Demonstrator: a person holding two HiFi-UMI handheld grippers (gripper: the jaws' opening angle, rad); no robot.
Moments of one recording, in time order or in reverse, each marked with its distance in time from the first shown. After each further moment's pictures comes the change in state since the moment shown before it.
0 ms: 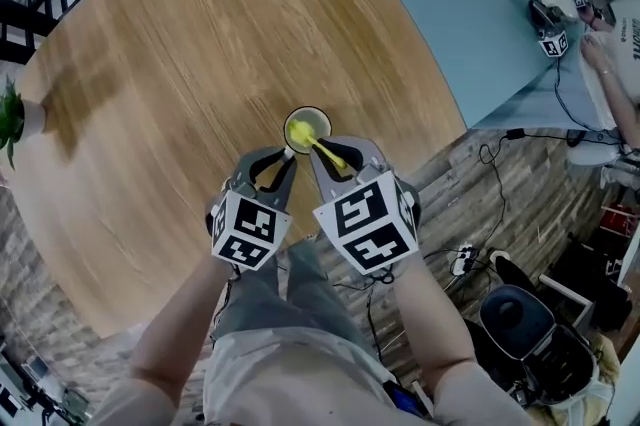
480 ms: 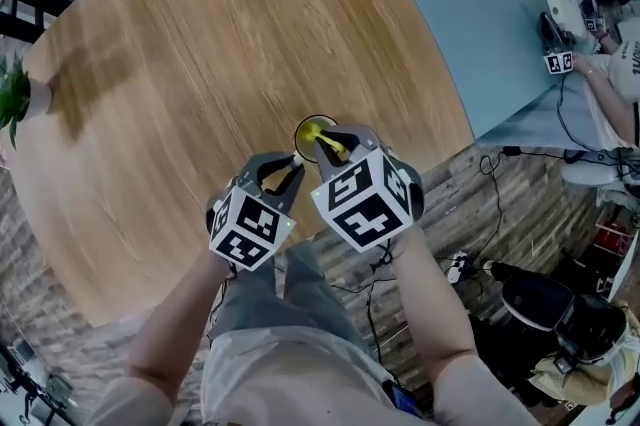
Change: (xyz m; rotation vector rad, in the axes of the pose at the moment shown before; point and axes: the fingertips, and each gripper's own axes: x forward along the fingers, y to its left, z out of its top) left arm -0.011 -0.004 -0.010 -0.013 0.025 -0.085; right arm 0.031 0.006 0.005 -0.140 0.122 0.049
